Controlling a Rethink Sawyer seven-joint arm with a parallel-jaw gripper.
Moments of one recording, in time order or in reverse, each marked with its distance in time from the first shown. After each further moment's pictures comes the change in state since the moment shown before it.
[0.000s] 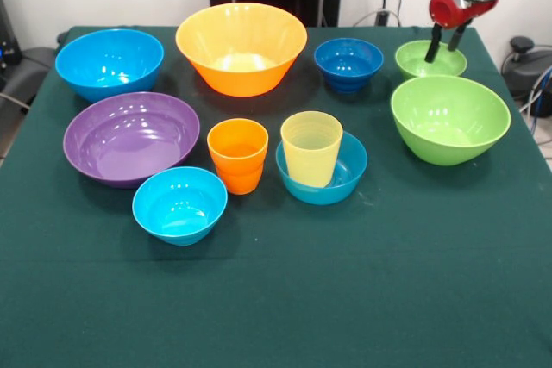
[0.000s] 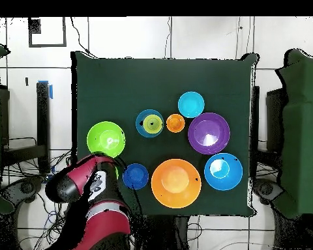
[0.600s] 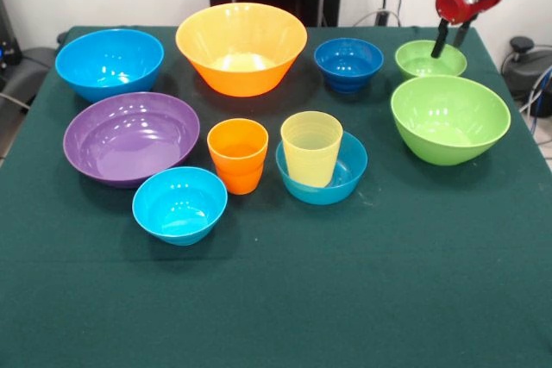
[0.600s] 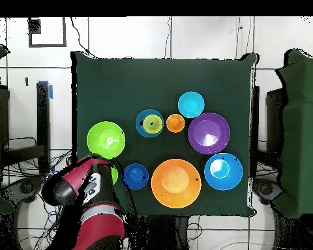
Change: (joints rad) arm 0.020 -0.007 0.001 0.007 0.000 0.000 0.000
